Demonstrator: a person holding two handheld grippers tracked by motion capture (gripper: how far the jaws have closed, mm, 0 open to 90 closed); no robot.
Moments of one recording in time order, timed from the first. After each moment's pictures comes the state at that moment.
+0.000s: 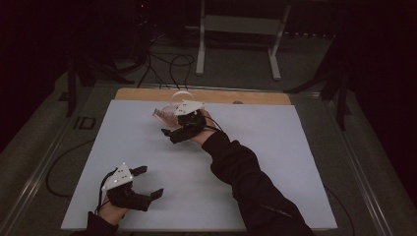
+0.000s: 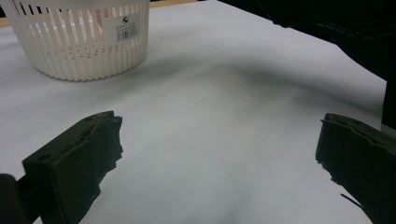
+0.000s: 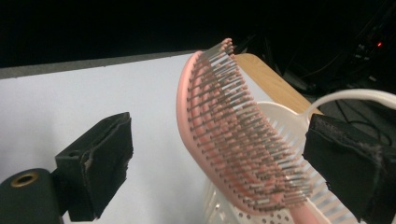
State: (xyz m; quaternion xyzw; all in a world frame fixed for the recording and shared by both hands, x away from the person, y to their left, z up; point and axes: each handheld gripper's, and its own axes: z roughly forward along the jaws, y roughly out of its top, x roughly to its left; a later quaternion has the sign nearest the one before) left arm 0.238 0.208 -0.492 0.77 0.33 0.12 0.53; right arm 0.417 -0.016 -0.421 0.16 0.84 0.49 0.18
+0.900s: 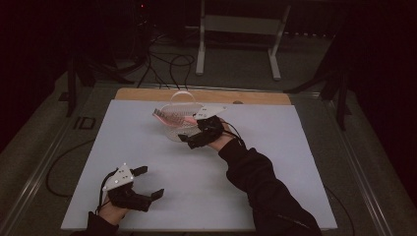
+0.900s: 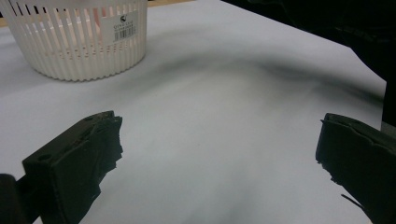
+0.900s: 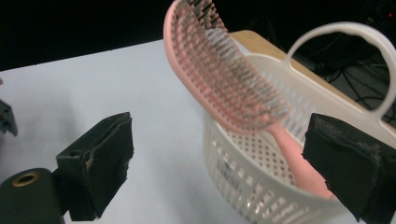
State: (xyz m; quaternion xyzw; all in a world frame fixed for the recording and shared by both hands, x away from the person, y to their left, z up) left arm 0.237 0.206 -0.492 0.78 0.32 0.12 0.53; right arm 0.404 -0.069 -0.429 0.20 0.84 0.48 0.14
